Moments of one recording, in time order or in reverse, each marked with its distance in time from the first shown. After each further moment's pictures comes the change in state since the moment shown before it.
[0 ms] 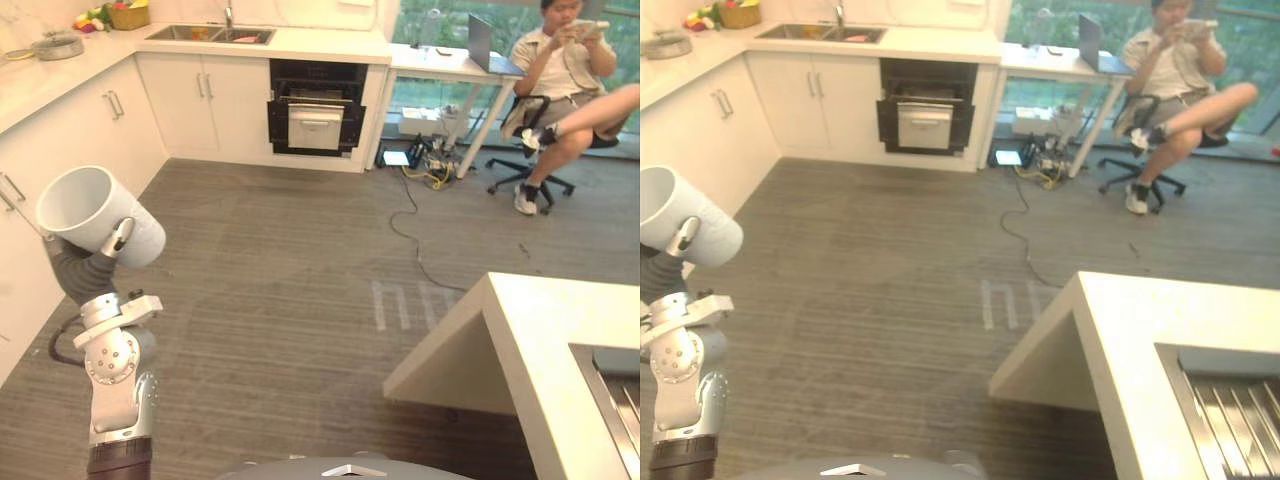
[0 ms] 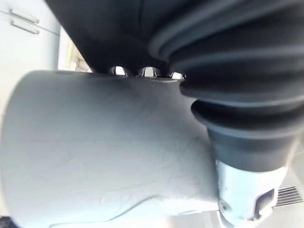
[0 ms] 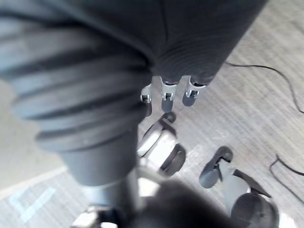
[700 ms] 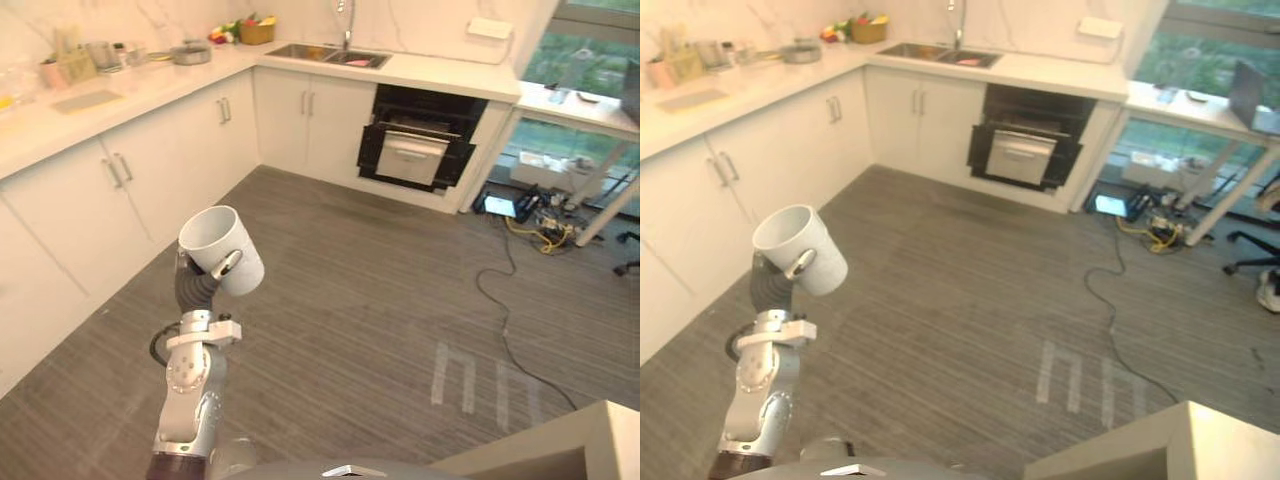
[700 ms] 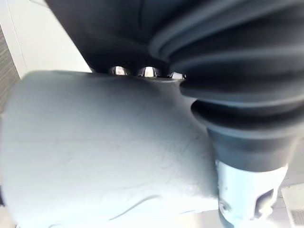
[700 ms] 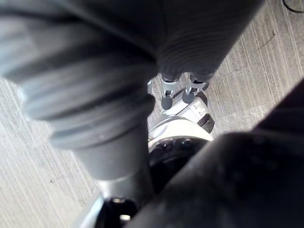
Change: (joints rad) left arm 0.048 -0.106 -0.217 0.066 0.002 0.070 -0.158; right arm -0.031 -0.069 0.099 -0.045 0.117 0.130 0.036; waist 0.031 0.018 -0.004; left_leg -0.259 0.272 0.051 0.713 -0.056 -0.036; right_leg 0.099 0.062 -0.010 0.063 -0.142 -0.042
